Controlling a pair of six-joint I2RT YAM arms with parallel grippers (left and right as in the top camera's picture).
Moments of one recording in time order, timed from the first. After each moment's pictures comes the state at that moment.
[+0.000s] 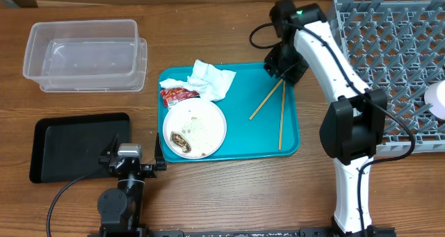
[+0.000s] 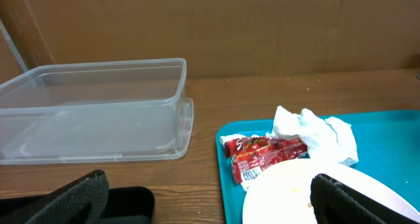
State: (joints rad) left arm 0.02 0.02 0.01 -0.08 0.02 0.03; right arm 0.30 2.30 2.15 -1.41 -0.03 0.94
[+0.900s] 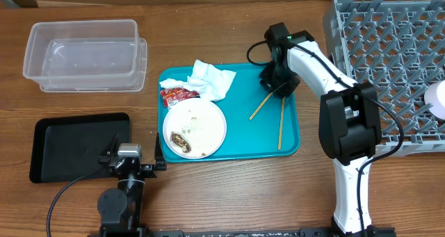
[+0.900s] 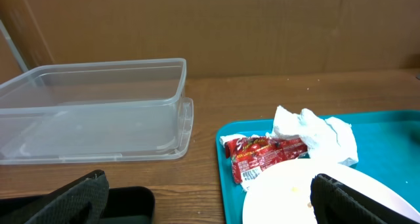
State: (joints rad) left arm 0.02 0.02 0.01 -0.08 0.02 0.03; right arm 0.30 2.31 1.83 -1.07 -0.08 0.99
